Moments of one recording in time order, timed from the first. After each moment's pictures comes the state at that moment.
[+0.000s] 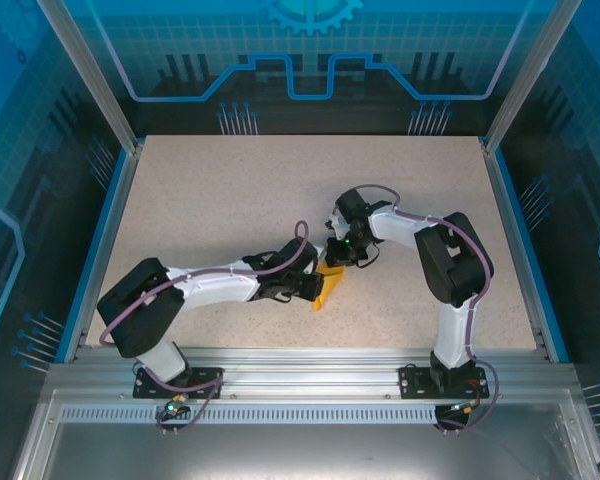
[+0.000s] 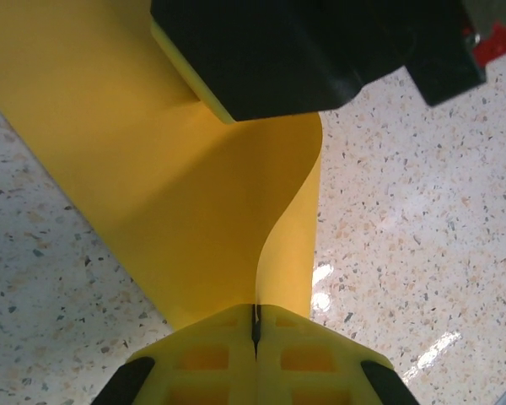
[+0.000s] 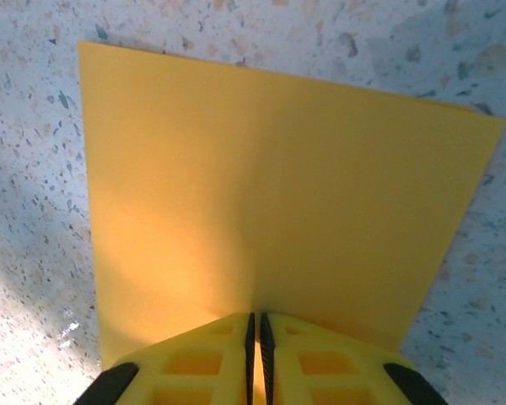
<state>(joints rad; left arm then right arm) -0.84 1.63 0.87 -0.18 0.12 -0.55 0.48 1.96 1.24 -0.66 -0.40 0.27</state>
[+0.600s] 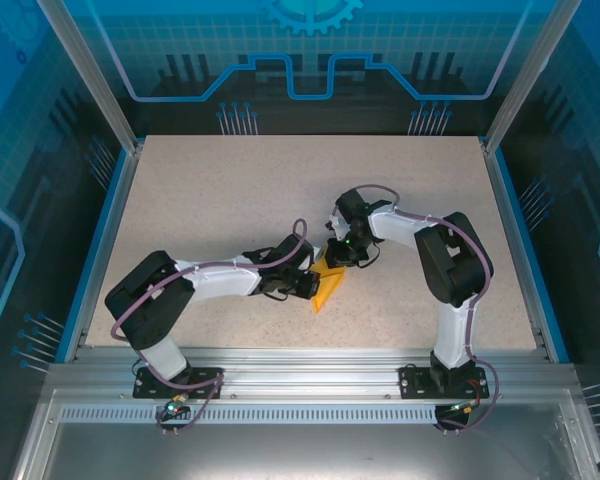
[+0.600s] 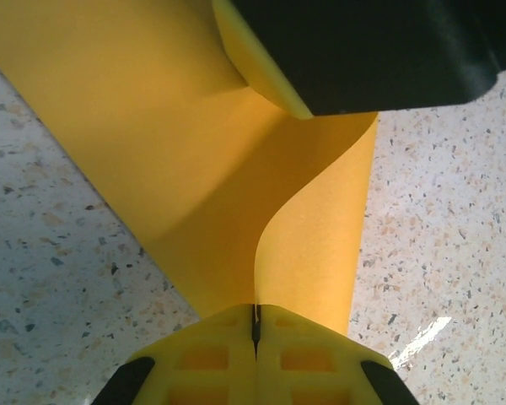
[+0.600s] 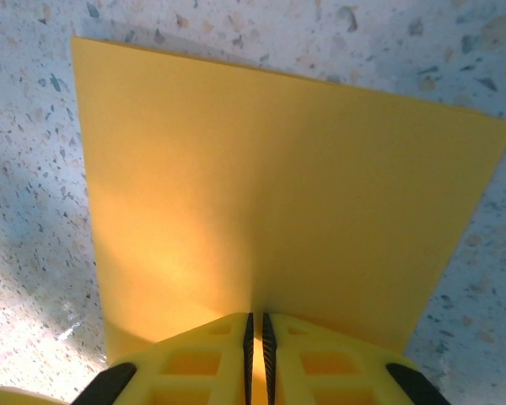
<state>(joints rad) -0.78 1.69 0.87 -0.19 0.19 -0.50 0.48 1.96 1.25 -0.69 -0.40 0.26</state>
